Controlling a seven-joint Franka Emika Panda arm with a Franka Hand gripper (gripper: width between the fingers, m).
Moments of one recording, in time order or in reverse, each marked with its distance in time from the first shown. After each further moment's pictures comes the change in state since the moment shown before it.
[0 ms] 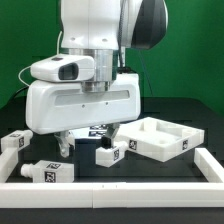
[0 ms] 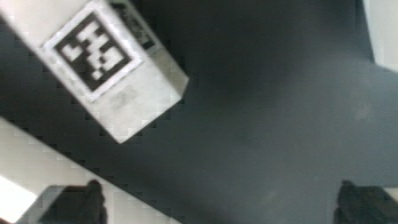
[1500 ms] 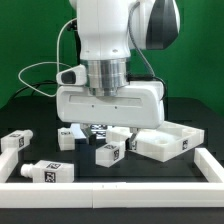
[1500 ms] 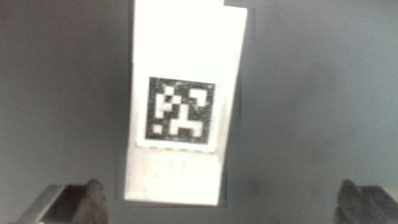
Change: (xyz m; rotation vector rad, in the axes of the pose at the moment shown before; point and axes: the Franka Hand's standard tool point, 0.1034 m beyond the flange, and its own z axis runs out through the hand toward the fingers) arm -0.035 -0.070 0.012 0.096 -0.056 1.004
